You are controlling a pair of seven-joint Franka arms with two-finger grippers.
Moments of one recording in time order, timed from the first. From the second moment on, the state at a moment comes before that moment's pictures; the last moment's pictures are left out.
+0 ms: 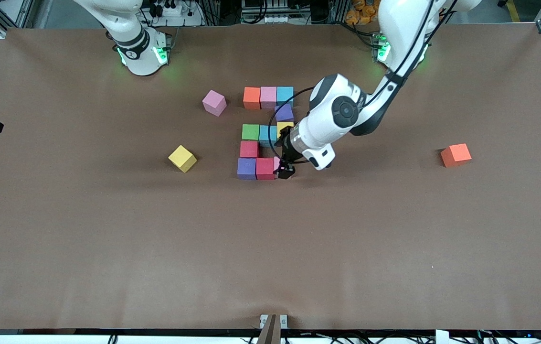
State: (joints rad) left arm -0.44 0.45 -0.30 -1.81 -0.40 2.46 -1.94; right arm -0.27 -0.02 0.12 -1.55 0.05 1.62 -0.17
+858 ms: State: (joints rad) left arm -0.14 0.28 -0.29 -1.76 -0.11 2.10 -1.38; right arm -0.24 0.01 0.14 -1.55 0.04 1.62 -0.17
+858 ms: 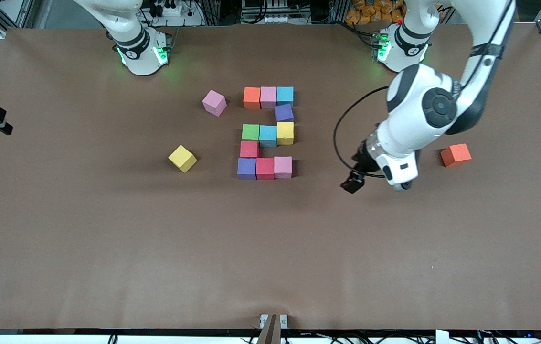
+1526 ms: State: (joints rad) left arm -0.02 0.26 -0.29 -1.59 0.15 1.88 -0.92; right arm -0.19 0.04 0.14 -1.54 0.03 1.62 -0.17
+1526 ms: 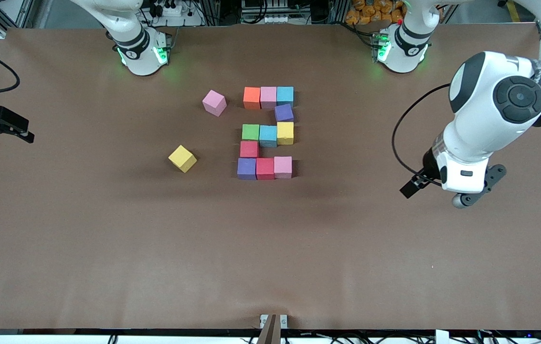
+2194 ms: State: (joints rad) left arm 0.10 0.26 -0.29 -1.43 0.18 1.63 -0.59; right arm -0.18 0.04 0.14 -1.54 0.03 1.62 -0.17
